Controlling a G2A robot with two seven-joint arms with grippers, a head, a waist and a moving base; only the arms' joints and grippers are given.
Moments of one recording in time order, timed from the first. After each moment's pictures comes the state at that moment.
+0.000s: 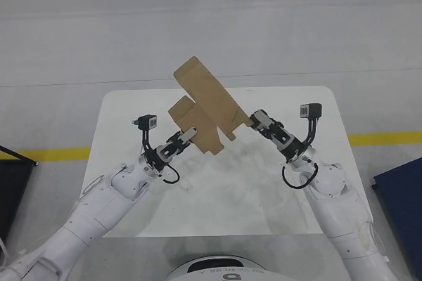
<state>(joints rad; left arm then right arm) 1.14 -1.00 -0.76 -1.36 -0.27 -0.96 -0.17 -1.46 -1.20 1.36 -1.64 0.16 -0.54 0.52</state>
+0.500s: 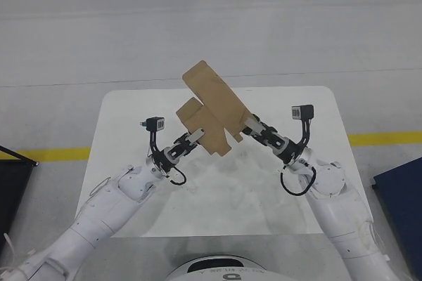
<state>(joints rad) 1.16 -1.04 -0.77 -1.36 -0.27 -0.92 -0.19 -1.45 -1.19 1.34 -1.66 0.15 -0.55 0.61</state>
